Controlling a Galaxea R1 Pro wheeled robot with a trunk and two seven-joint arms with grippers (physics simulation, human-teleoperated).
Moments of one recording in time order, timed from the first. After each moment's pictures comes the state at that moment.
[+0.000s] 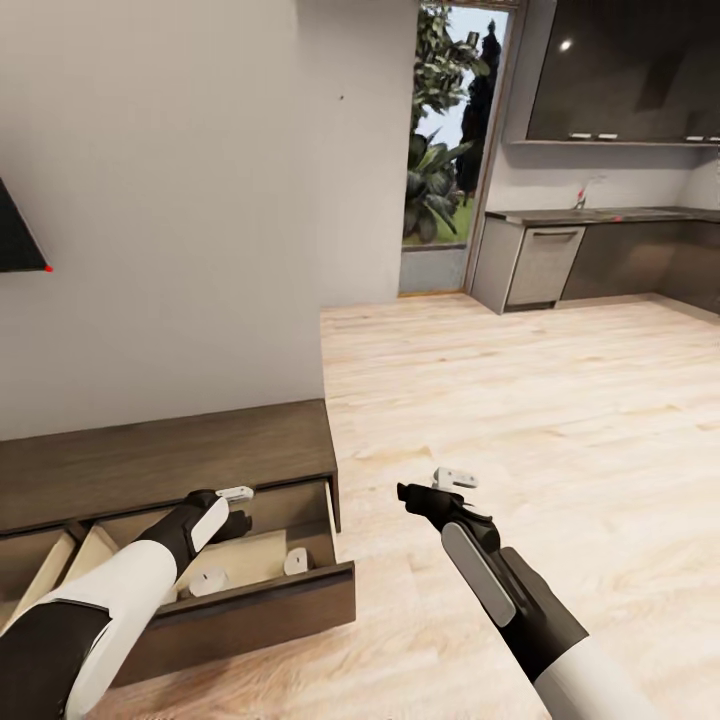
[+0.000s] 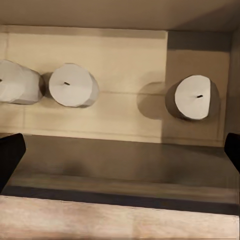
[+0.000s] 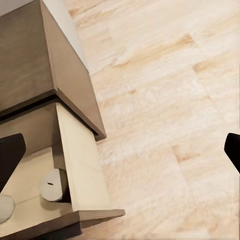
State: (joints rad) left arm -0.93 0.08 -0.20 -0.29 0.48 0.58 0.30; right arm -0.57 -0.03 0.44 -1.19 -0.72 0.46 -0.49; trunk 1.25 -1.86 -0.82
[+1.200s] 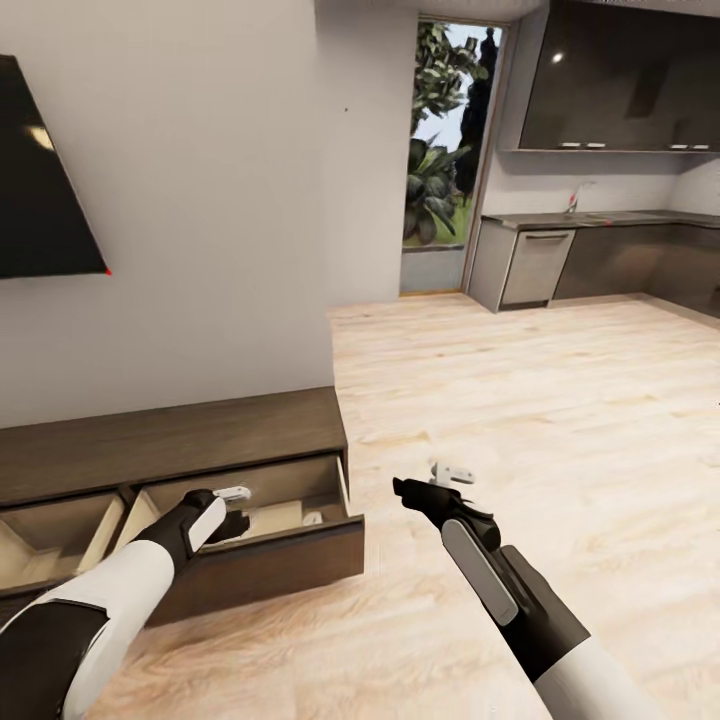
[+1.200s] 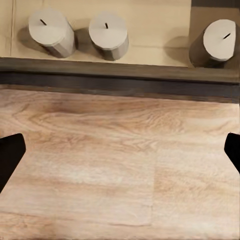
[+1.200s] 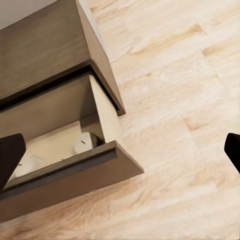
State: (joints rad) left arm -0.93 0.09 -0.20 -0.29 0.48 0.58 0.30; right arm -0.57 -0.03 0.44 -1.23 -0.75 0.47 -0.48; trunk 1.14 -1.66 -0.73
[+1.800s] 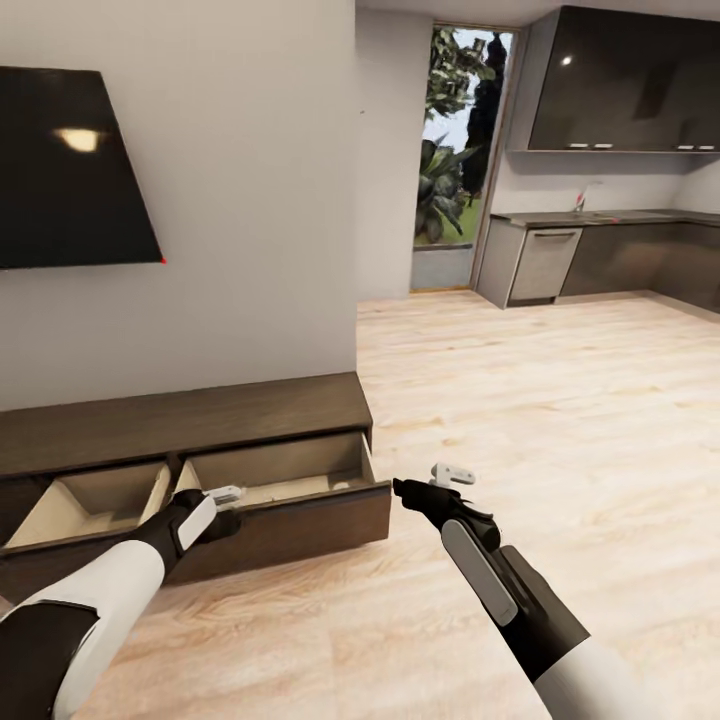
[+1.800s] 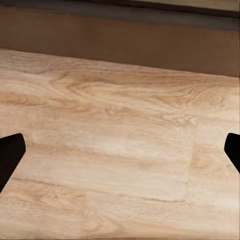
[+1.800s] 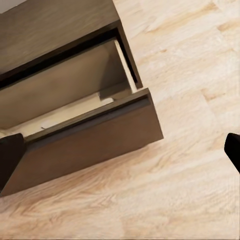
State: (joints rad) left arm -0.93 0.12 -0.19 -0.29 0.52 0.58 0.29; right arm -0.57 -0.03 0.44 -1.22 -0.75 0.46 -0.48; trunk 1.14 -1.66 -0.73
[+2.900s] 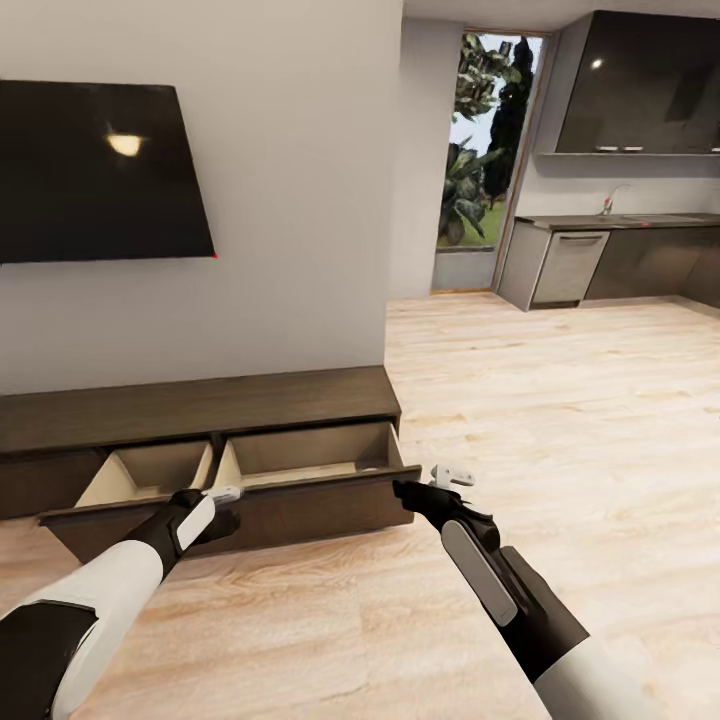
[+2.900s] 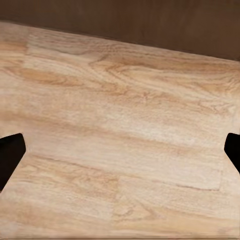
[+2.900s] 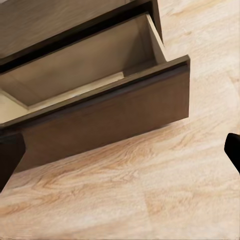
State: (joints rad) left arm -0.93 0.12 -0.19 -0.30 0.52 0.58 0.29; right arm -0.57 -0.03 0.44 -1.21 -0.75 0.46 -0.48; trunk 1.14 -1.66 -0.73
